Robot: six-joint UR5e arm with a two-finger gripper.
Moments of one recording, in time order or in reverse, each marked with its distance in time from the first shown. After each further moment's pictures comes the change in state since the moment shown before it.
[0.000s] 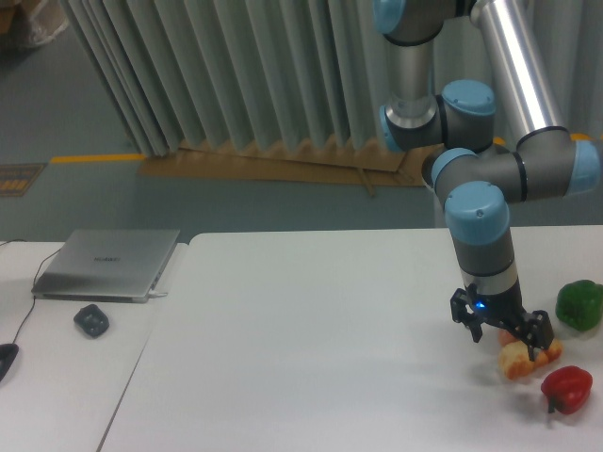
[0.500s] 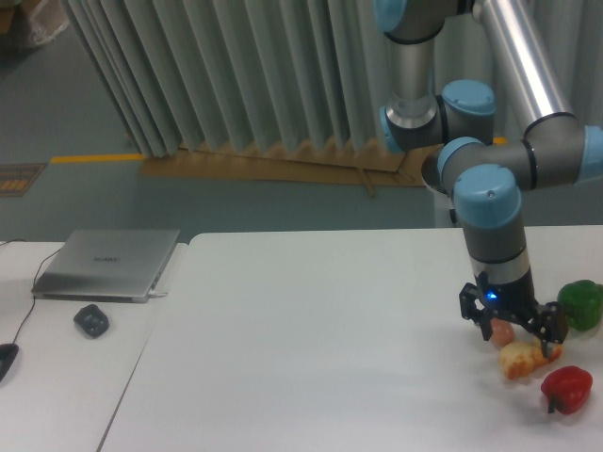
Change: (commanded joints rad) arm 0.066 0.048 0.025 -0.008 -0.084 0.058
